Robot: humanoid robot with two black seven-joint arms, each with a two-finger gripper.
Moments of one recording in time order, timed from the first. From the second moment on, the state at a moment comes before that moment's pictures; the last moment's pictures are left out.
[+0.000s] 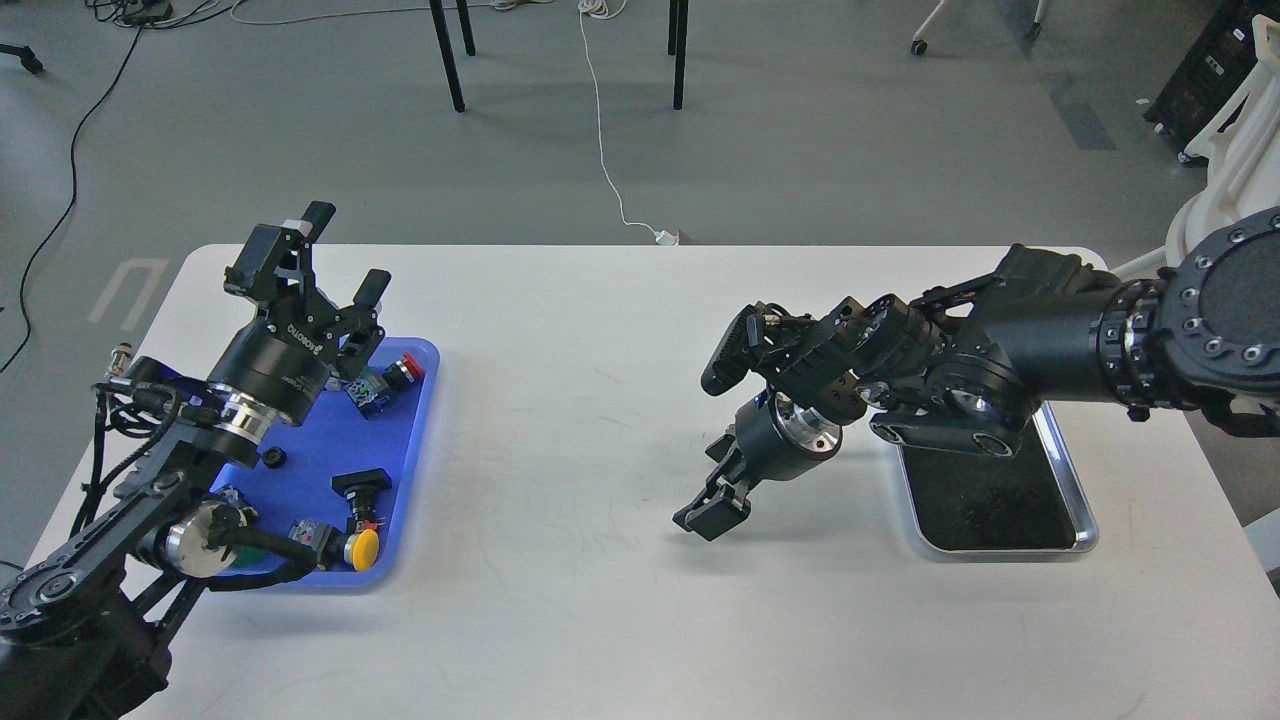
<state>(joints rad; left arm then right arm) -0.26 0.37 -1.10 -1.15 0.68 -0.26 -0.49 1.50 -0.03 -0.84 0.99 -1.22 0.19 0.49</state>
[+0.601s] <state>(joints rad) -0.26 0.35 -1.10 -1.15 0.69 -0.26 -0.49 1.47 0.00 -0.88 1.00 -1.21 0.13 0.49</state>
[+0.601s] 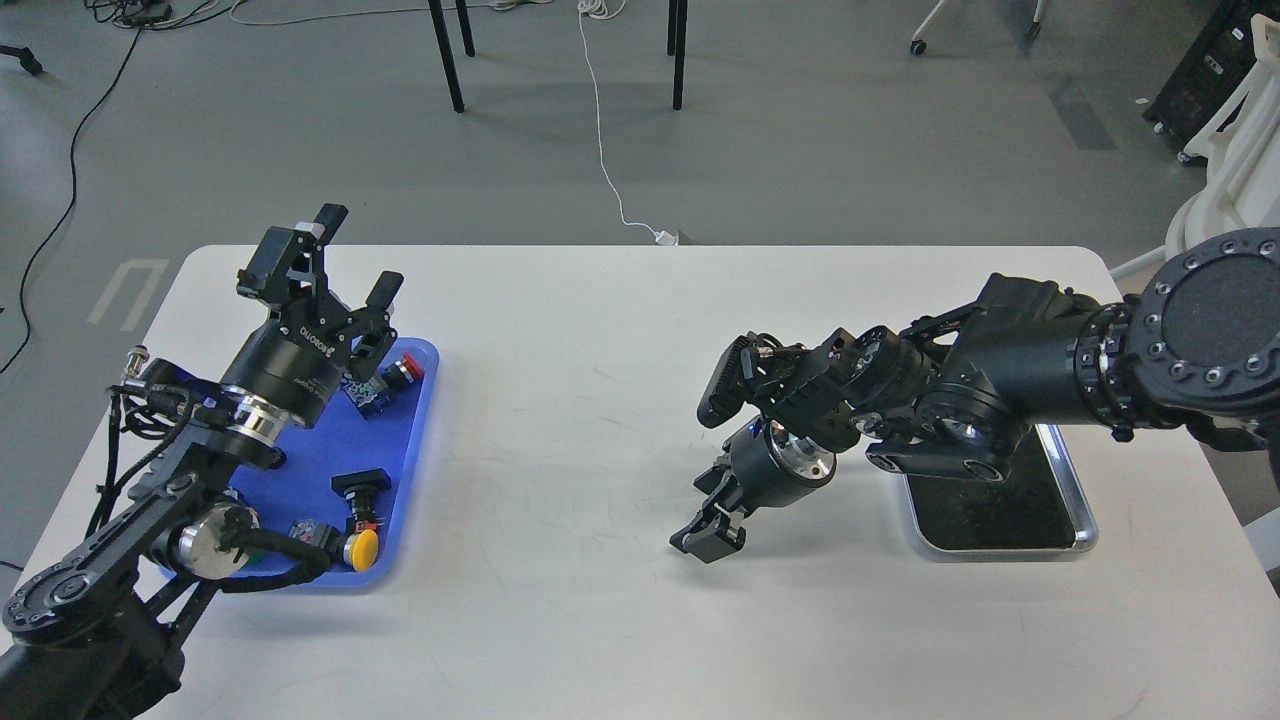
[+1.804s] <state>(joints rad) -0.25 0.35 -1.10 -1.18 0.69 -0.26 -0.49 1.54 -0.03 -0.93 1.00 -1.21 0.13 0.49</state>
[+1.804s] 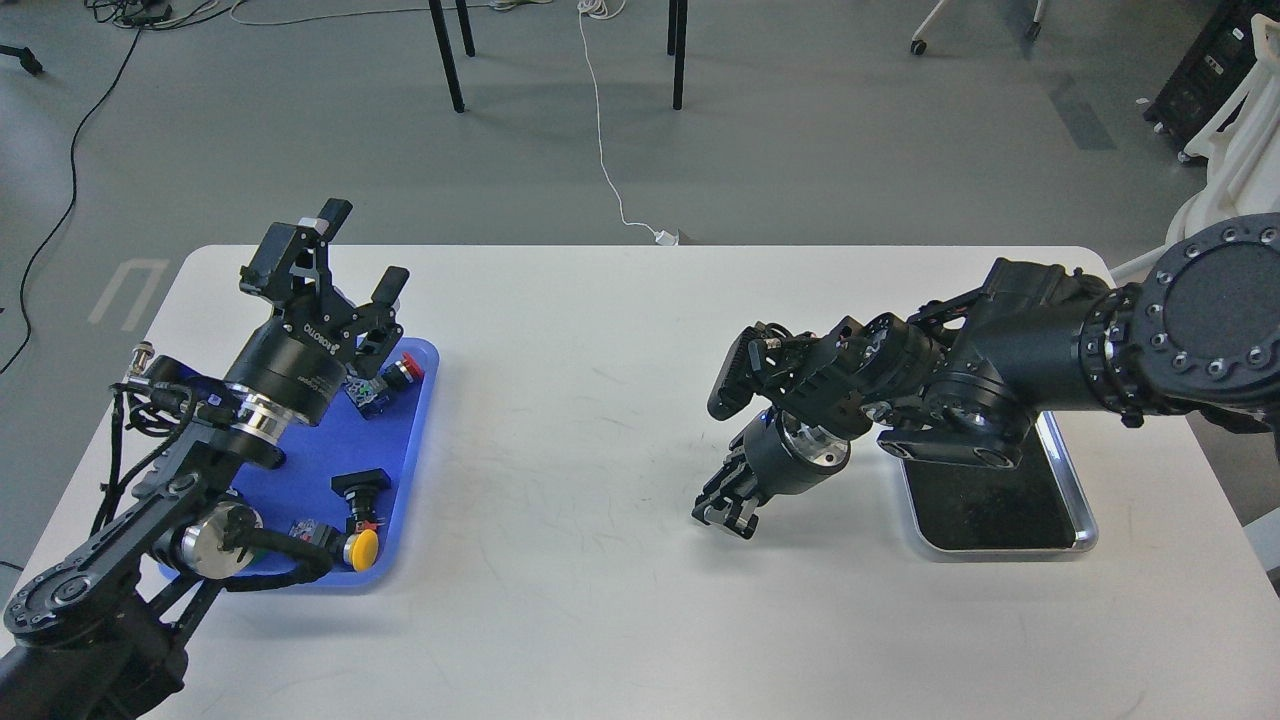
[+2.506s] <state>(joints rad) -0.26 0.33 -1.09 -1.18 0.69 -0.27 -0.49 1.55 -0.55 -1.00 1.01 -1.31 0.13 0.49</state>
